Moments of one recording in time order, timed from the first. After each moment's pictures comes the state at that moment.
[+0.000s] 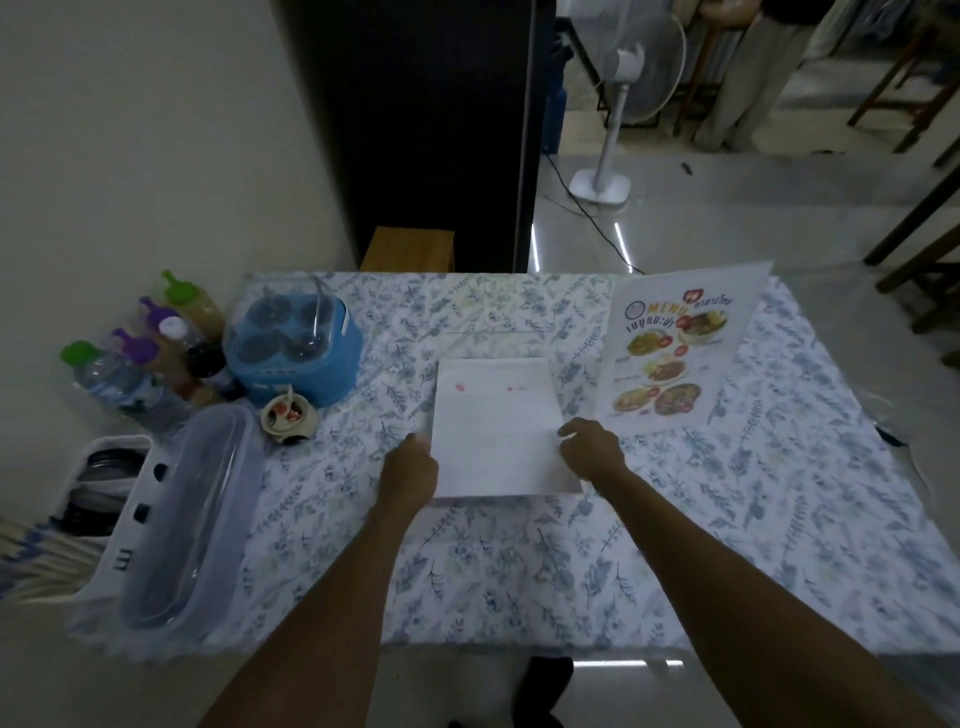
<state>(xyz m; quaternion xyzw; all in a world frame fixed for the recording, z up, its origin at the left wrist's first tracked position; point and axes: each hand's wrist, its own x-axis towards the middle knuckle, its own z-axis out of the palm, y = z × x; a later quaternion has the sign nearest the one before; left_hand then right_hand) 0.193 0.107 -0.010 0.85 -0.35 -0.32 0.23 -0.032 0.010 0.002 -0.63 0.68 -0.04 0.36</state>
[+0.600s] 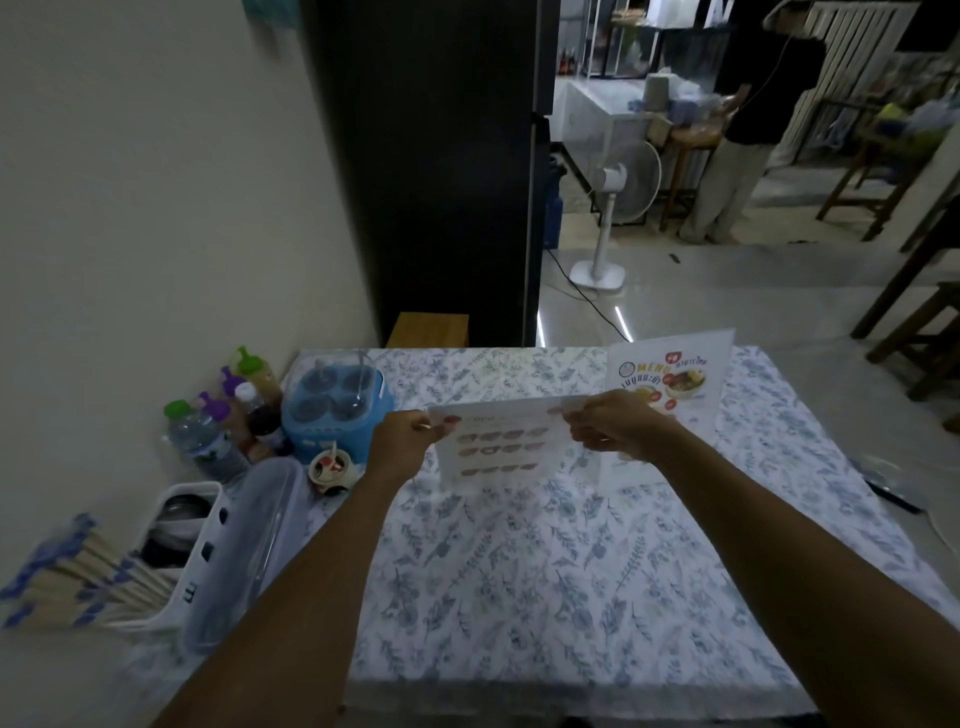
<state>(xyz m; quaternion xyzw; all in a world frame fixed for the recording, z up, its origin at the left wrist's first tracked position) 0.249 0.109 0.102 0.75 -0.46 -0.27 0.38 -0.040 0.003 0.145 -0.56 0.55 -0.20 0.58</state>
